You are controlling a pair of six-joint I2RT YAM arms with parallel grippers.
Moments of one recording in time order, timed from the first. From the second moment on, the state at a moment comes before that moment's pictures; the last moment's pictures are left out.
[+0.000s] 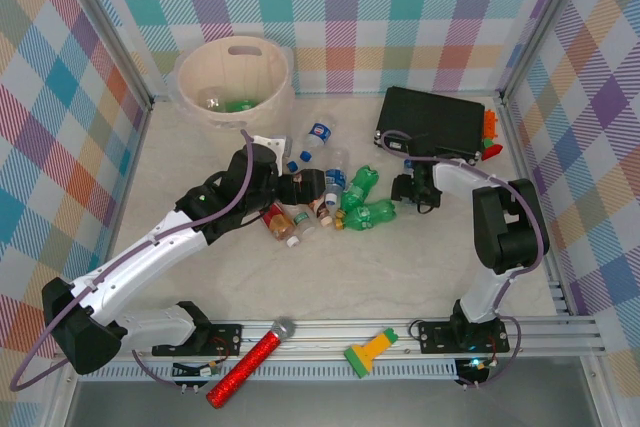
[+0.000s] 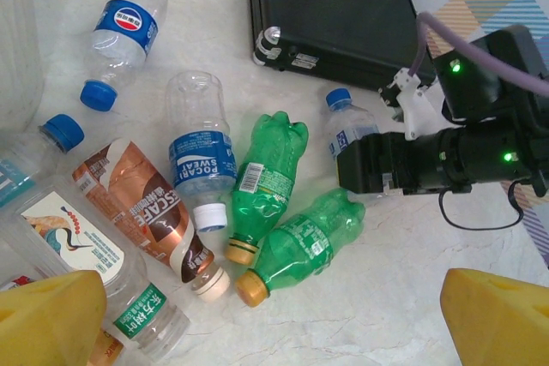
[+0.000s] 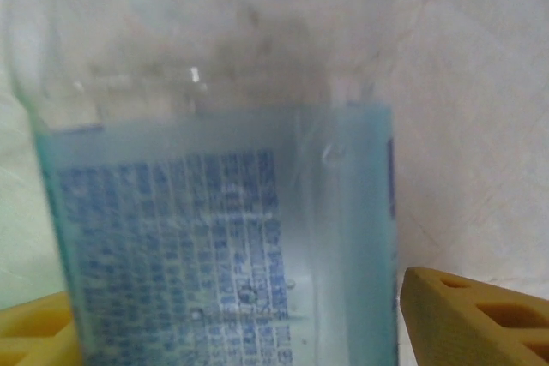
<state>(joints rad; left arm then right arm) -0.74 1.17 1.12 -0.50 -0.07 -0.55 0.25 1.77 1.07 -0.58 0.04 0.39</state>
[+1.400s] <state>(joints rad) -0.68 1.29 1.18 -0.30 0.09 -0.82 0.77 1.04 0.87 -0.40 0.02 0.22</state>
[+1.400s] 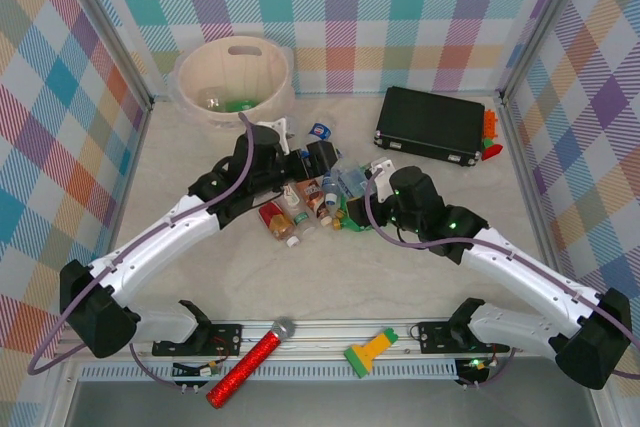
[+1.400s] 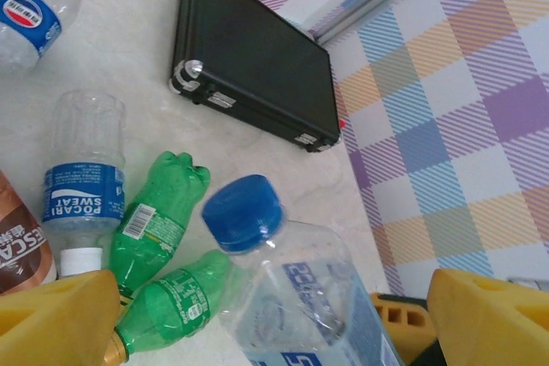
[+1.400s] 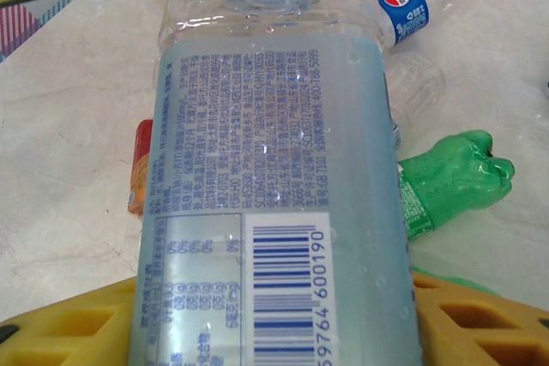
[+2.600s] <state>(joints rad) -0.61 1.41 1.08 0.05 0.25 -1.11 0.81 1.02 0.87 -0.35 0.04 0.23</state>
